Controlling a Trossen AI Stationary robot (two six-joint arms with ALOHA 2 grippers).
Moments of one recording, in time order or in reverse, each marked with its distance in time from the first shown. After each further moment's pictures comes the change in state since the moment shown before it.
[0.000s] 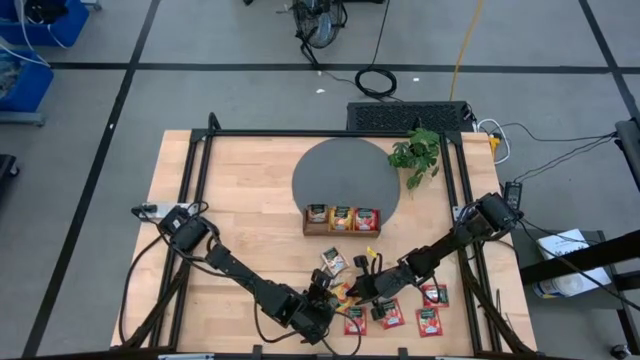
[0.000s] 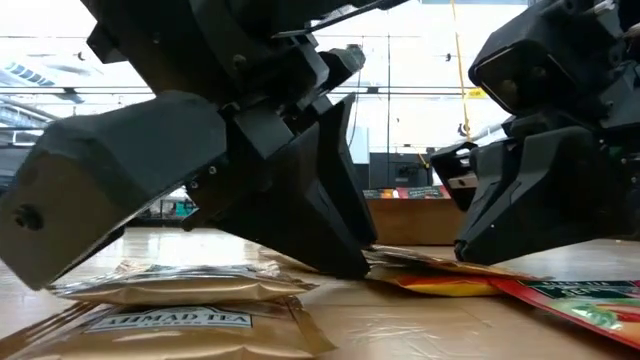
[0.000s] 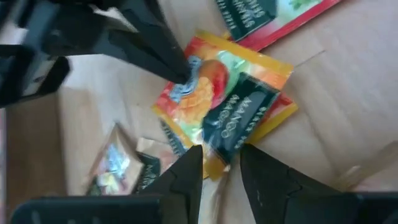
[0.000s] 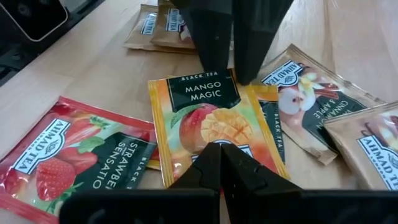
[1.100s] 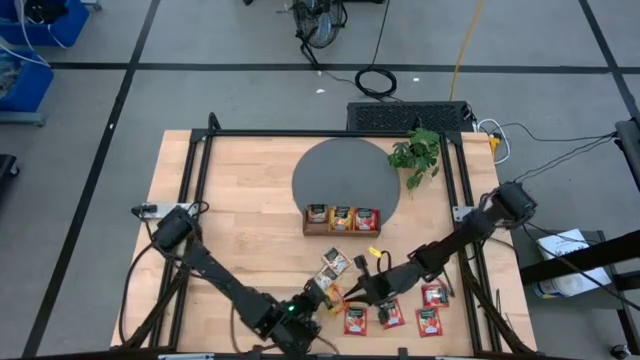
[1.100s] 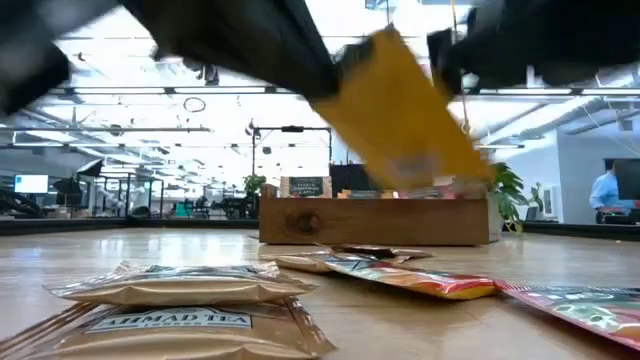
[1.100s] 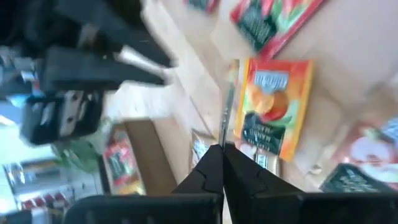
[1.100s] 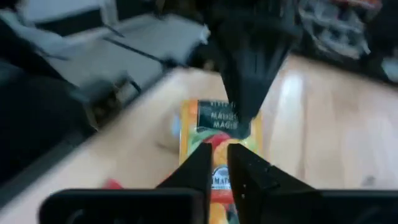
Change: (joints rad) left arm -0.107 -0.114 -0.001 -0.070 -0.248 0.337; right arm 0.023 -0.184 -0.001 0.072 -0.016 -0.222
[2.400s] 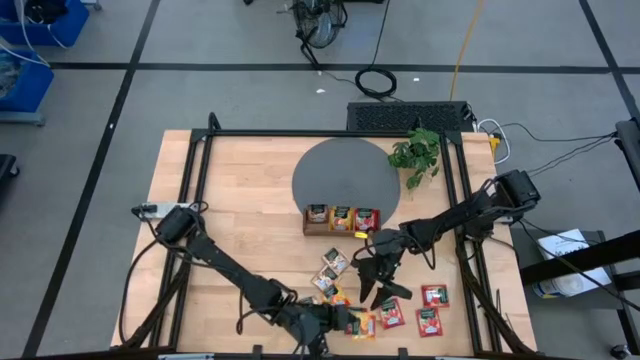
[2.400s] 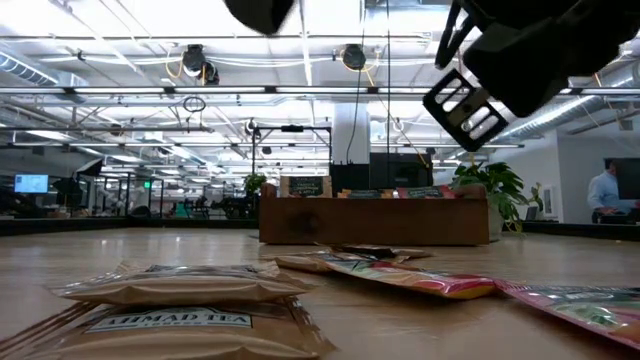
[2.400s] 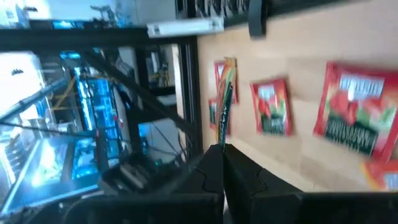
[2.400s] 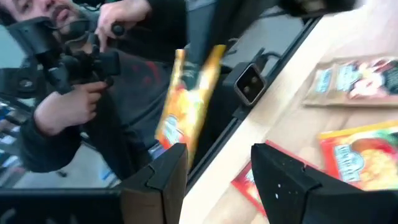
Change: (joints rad) left arm 0.099 -0.021 0.000 0.553 0.328 0.930; right arm -0.275 -0.083 0.002 -0.142 -0.966 0.435
